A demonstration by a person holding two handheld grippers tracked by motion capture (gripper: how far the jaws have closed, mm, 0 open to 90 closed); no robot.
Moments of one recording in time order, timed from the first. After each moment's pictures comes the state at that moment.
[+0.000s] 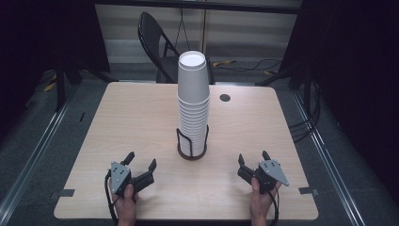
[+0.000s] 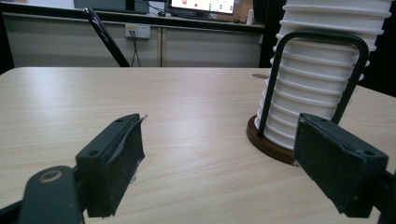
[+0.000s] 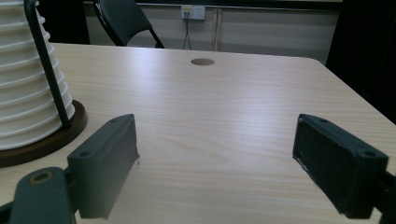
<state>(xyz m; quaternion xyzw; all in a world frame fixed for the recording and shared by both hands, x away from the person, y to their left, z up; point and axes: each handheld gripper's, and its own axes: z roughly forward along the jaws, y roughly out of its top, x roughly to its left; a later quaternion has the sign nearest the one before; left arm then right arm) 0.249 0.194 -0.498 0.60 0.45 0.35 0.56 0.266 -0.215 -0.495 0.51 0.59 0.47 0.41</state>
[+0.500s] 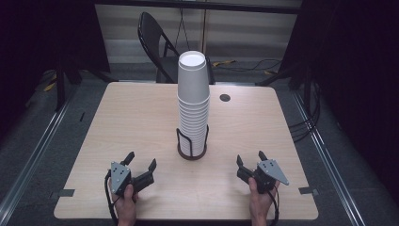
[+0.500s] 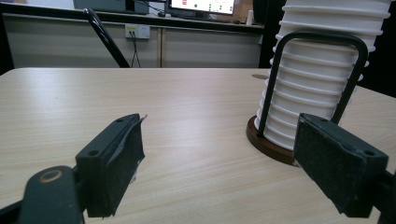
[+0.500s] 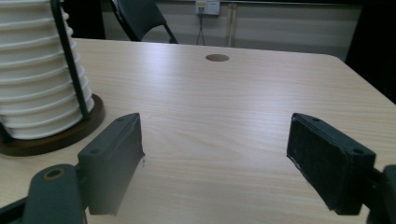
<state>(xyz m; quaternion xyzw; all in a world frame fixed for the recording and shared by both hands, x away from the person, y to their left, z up) 0.249 0.194 -0.498 0.60 0.45 0.35 0.56 0.265 -0.213 -0.493 0.50 0.61 0.48 0.39</state>
